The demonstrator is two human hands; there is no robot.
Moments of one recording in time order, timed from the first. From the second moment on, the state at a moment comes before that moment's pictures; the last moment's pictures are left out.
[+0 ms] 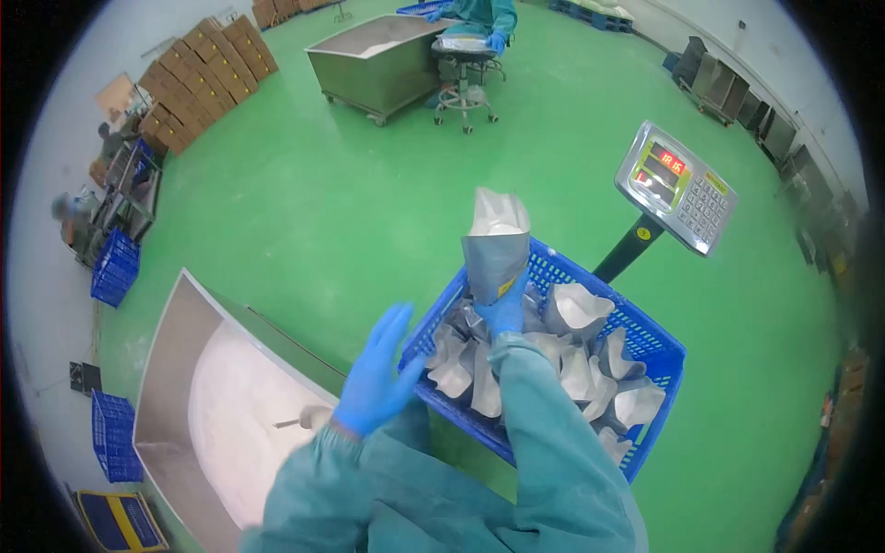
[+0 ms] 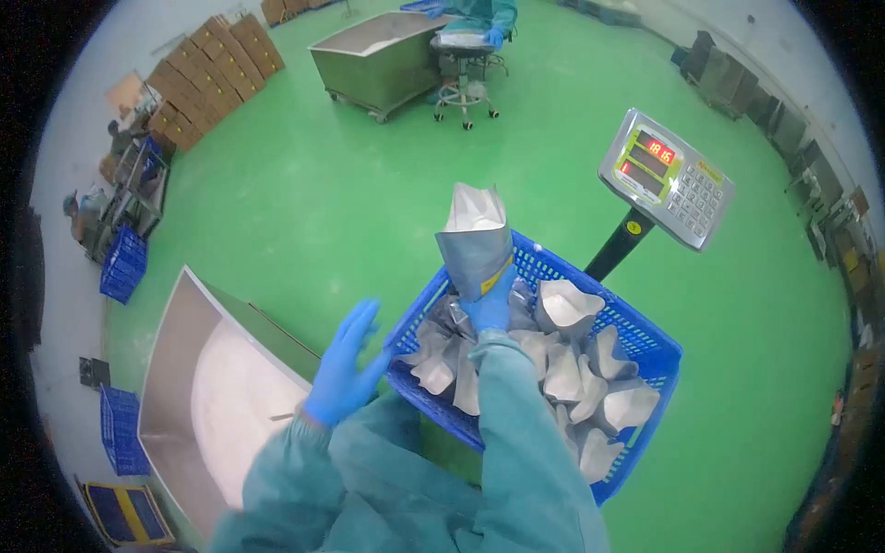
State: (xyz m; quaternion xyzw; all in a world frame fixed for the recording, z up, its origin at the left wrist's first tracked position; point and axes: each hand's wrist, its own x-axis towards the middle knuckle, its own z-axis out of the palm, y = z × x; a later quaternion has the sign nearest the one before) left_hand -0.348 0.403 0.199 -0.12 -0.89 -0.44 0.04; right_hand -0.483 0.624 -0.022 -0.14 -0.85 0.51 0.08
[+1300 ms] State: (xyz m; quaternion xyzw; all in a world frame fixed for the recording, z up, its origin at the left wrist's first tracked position) left_hand 0.098 0.158 0.044 0.42 -0.88 -0.15 0.16; right_hand -0.158 0.307 0.096 0.40 -0.90 0.07 -0.16
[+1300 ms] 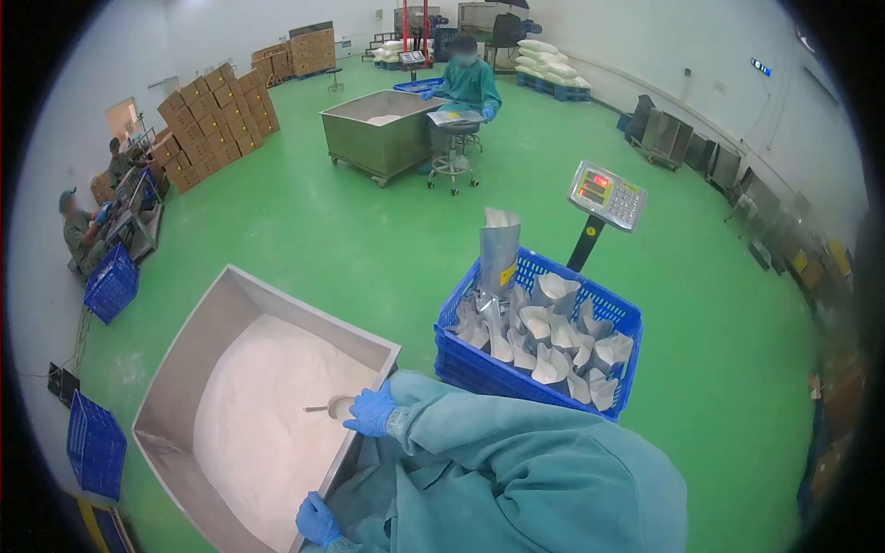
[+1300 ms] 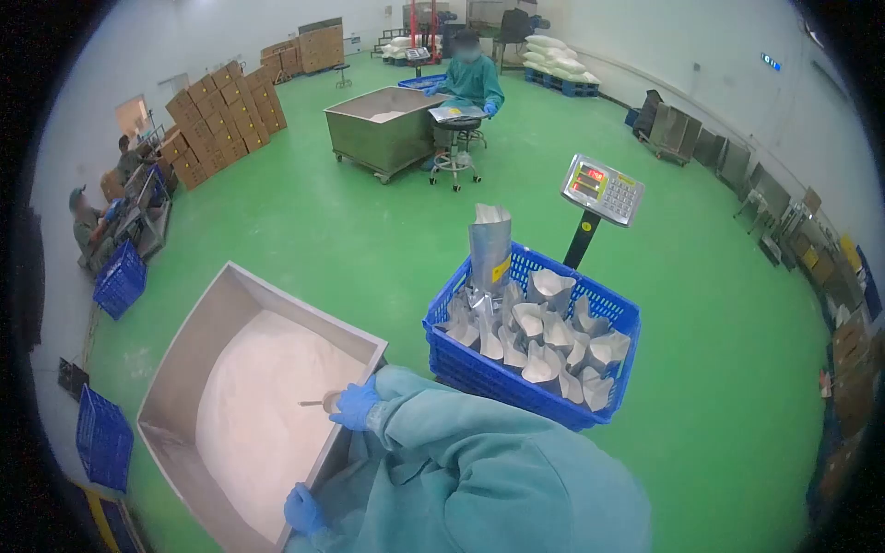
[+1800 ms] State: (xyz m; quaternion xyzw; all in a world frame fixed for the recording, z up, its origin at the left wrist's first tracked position) left_hand 0.167 0.084 0.031 0.54 -0.83 0.00 0.14; right_hand -0.193 0.243 0.082 0.54 -0.82 -0.08 -0.19
